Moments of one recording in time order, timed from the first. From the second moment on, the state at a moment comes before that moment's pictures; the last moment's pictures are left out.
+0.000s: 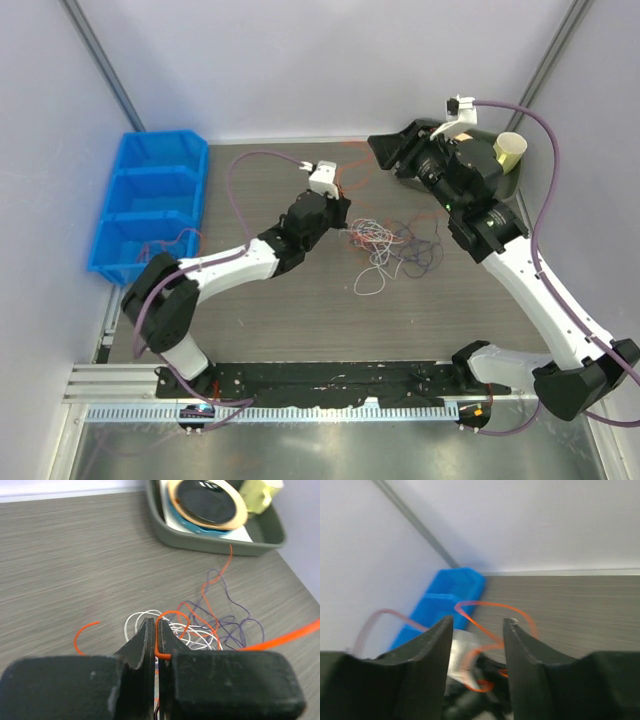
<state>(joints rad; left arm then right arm) -0.82 1.69 1.08 0.44 -0.23 -0.34 0.49 1.18 1.32 -0.04 -0.05 0.58</state>
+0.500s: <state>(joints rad) -0.78 1.43 1.16 0.01 -0.49 -0.38 0.48 1.13 0.93 -0.26 -0.06 0.13</state>
